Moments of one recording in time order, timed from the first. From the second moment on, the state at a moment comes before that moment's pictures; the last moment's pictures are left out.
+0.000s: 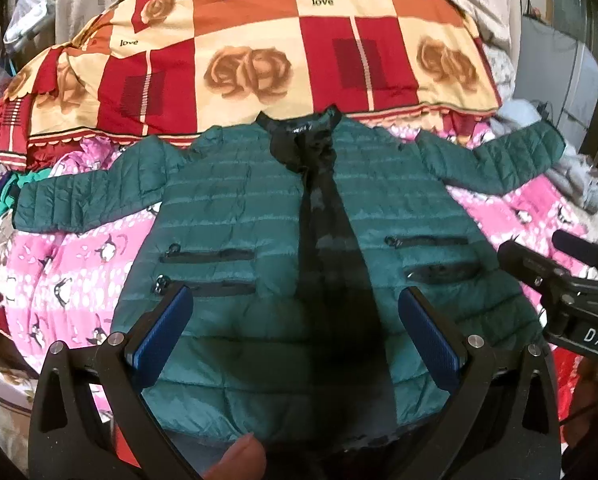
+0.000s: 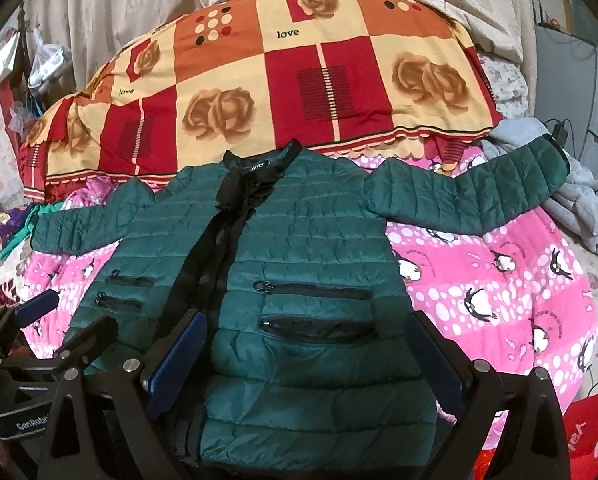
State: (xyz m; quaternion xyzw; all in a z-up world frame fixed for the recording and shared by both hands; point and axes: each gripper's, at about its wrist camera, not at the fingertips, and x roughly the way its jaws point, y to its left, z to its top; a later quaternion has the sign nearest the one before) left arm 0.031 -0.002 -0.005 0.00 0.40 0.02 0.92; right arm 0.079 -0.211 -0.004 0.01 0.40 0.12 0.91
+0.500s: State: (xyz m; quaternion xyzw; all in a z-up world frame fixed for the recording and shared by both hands) left arm 0.024 0.018 -0.012 -0.06 0.40 0.05 0.91; right arm 0.076 -0.205 -0.010 0.01 0.40 0.13 0.91
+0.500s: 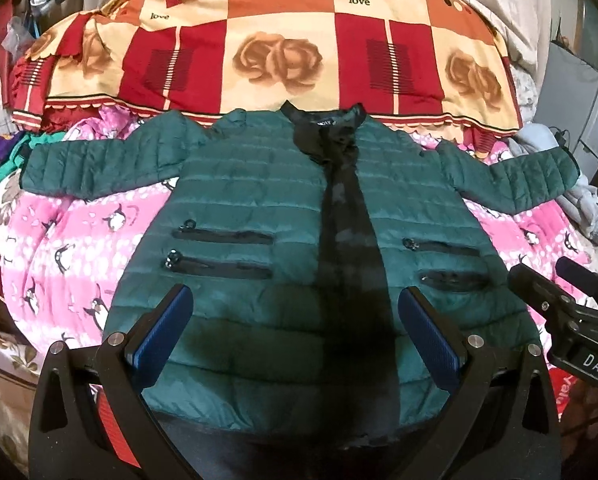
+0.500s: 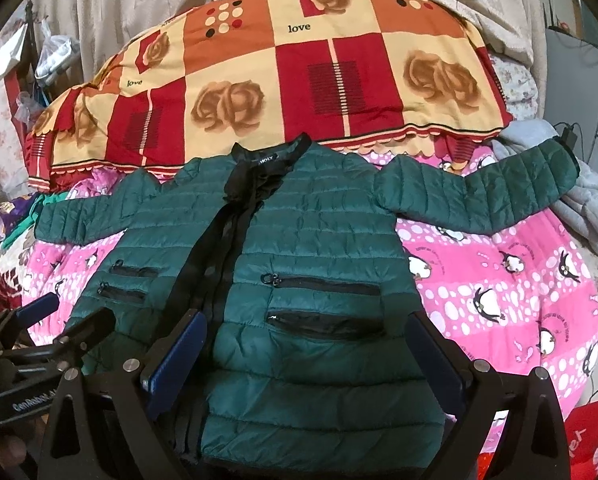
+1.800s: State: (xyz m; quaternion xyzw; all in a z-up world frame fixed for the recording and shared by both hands) left arm 0.046 0.070 -0.003 -0.09 0.39 0.07 0.92; right arm 0.109 -0.194 -0.023 0.00 0.39 0.13 0.91
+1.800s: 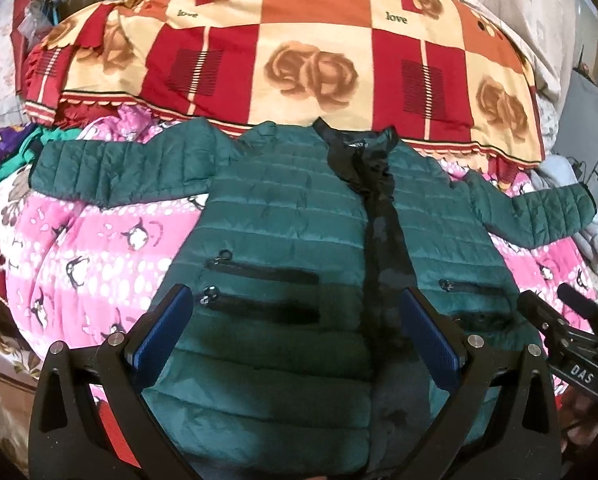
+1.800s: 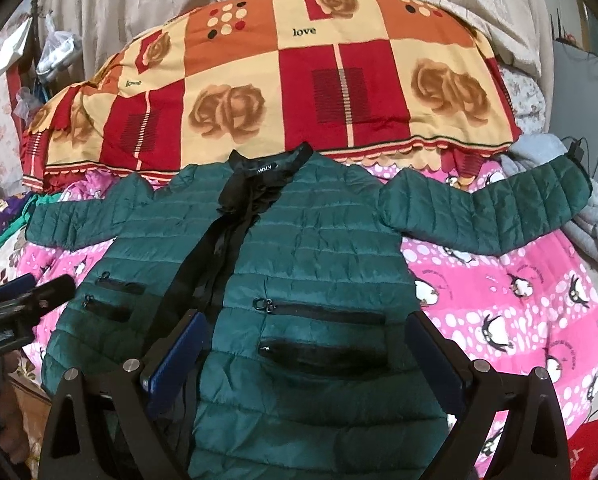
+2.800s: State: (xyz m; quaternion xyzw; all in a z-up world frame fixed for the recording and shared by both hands) left arm 0.029 0.039 0.034 -0.07 0.36 0.01 0.93; right arm 0.092 -0.215 0.003 0.04 0.35 0.17 0.92
